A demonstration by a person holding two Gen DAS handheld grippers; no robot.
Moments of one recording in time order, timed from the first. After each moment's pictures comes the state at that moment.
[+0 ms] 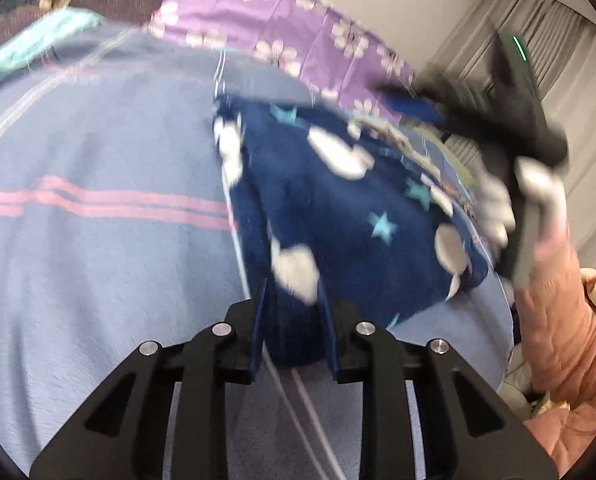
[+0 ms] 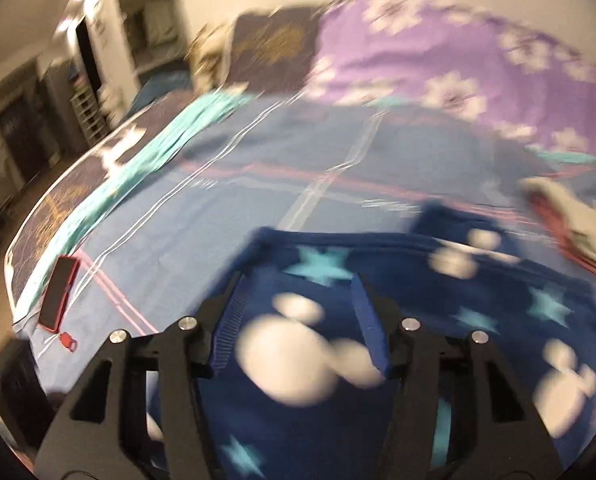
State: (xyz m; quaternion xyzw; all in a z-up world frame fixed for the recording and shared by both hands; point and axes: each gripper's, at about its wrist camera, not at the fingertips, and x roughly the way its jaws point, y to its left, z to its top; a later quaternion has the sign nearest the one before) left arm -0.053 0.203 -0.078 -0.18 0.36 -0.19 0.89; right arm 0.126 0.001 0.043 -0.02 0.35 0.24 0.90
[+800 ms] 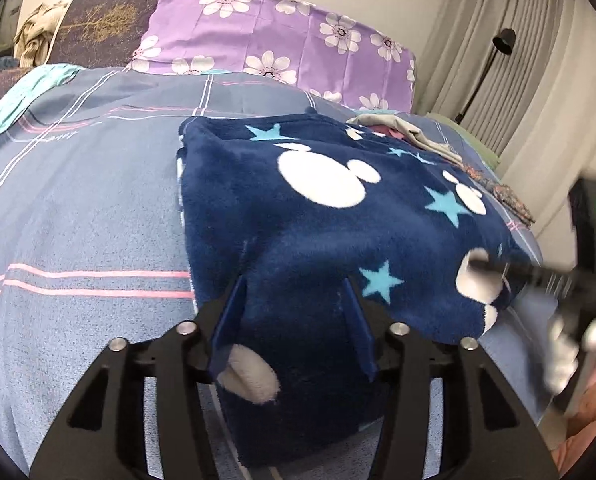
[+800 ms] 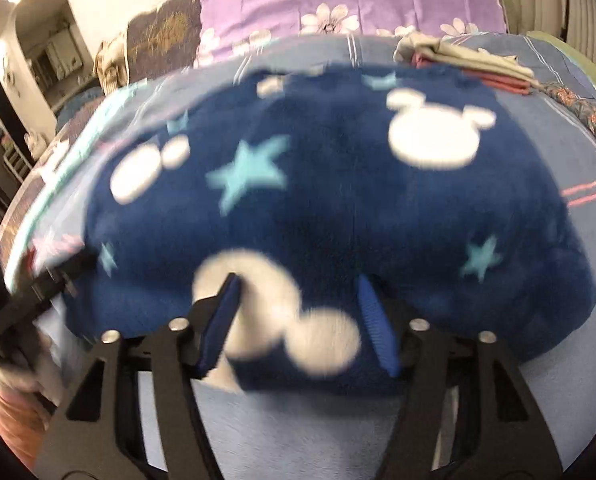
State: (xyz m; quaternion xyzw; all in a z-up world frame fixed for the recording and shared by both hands) left arm 0.004 0.146 -0.075 -0.09 0.35 -0.16 0.92; right arm 0.045 -0.118 -0.034 0.08 0.43 0.12 0.89
